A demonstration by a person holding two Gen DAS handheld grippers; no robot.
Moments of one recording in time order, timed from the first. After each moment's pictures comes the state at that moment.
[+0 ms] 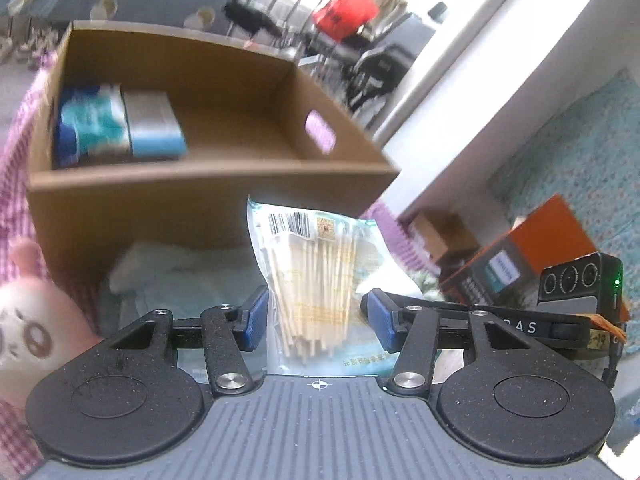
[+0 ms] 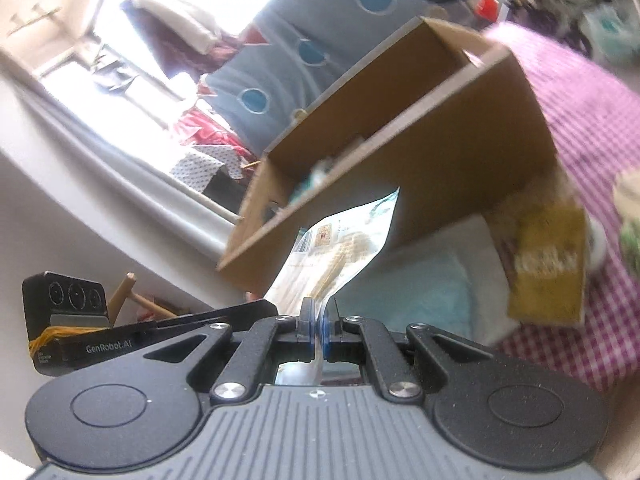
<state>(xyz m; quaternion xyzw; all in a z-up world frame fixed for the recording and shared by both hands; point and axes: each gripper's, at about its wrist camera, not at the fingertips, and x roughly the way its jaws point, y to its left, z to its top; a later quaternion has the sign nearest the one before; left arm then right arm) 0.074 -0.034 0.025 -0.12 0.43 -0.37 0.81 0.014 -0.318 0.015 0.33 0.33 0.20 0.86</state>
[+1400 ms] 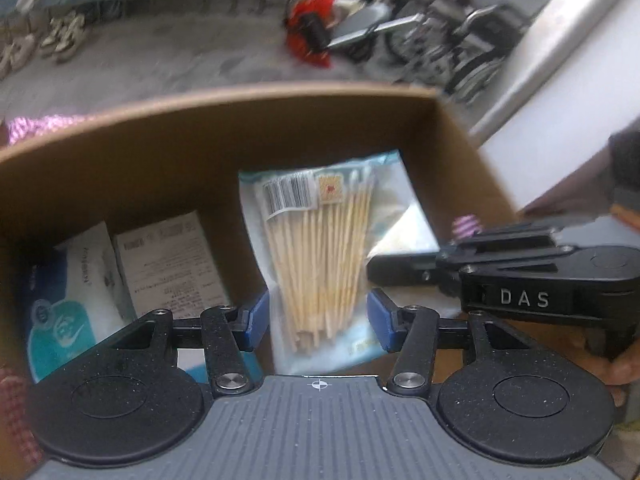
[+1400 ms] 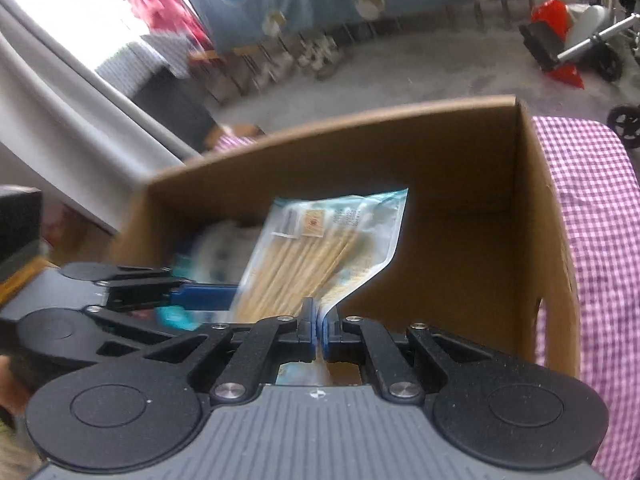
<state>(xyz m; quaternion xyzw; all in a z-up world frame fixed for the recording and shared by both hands) 0.337 -0.125 0.020 -0.03 0.52 -0.28 0.81 0.341 -0.330 0.030 0.12 0.51 0.19 0.83</state>
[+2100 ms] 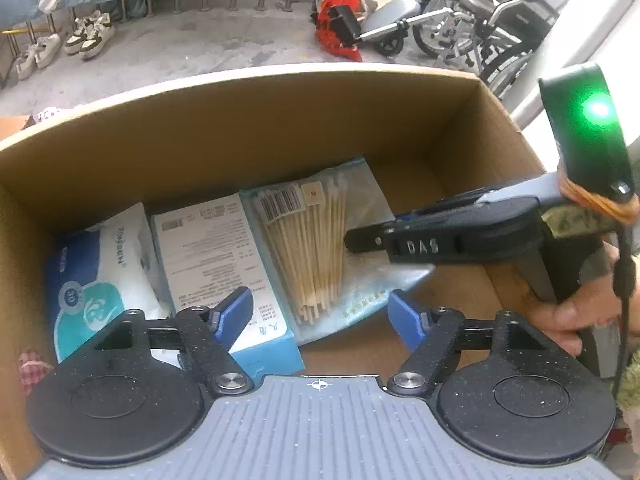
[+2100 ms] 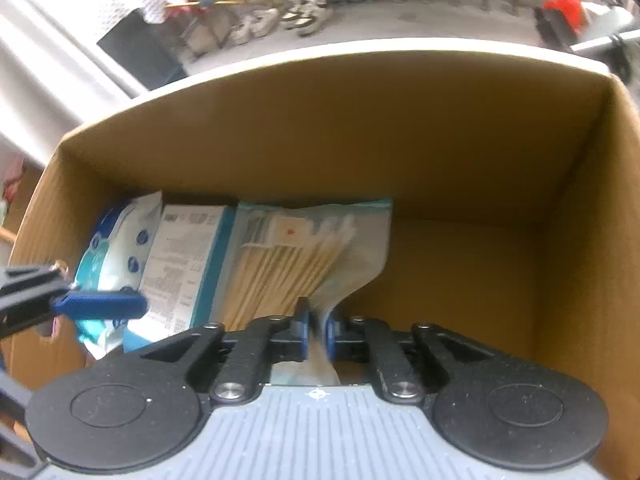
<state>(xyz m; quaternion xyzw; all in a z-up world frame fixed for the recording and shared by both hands) 0.337 -0.113 0.000 0.00 0.54 -0.23 0.81 0.392 -0.306 -0.020 0.07 0.55 0.17 0.81</state>
